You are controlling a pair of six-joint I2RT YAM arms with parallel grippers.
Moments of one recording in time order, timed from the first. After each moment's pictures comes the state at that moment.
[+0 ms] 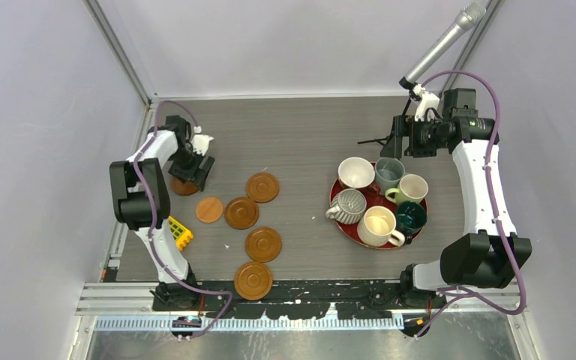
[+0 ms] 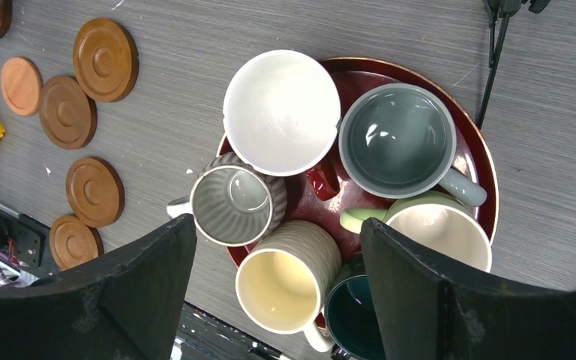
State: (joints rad) left arm 0.09 1.90 1.40 -0.89 0.13 0.54; right arm -0.12 1.40 1.49 -1.04 -0.51 -0.13
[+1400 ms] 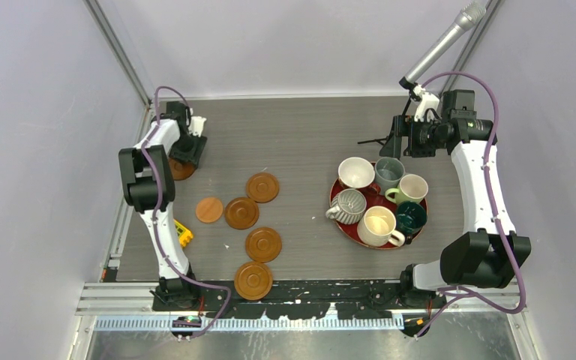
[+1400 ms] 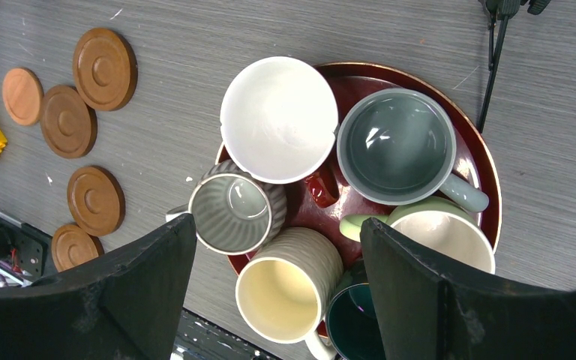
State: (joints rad) left arm 0.11 2.14 1.66 -0.75 0.01 0.39; right arm -0.12 1.40 1.46 -1.00 -0.51 -0.11
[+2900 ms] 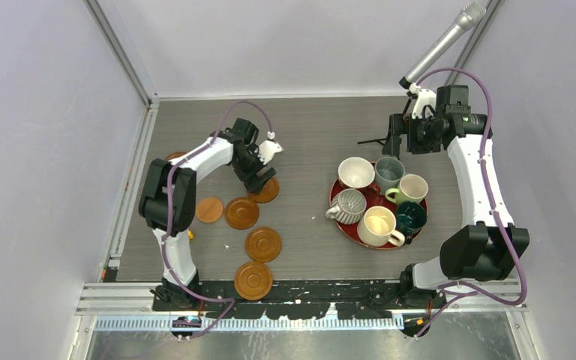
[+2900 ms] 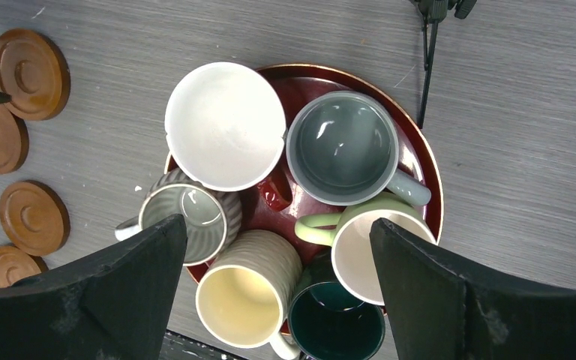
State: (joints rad) left arm -0.36 1.89 1.38 -0.72 0.28 0.59; right arm -0.08 1.45 1.50 -1.00 -0.35 -0.14
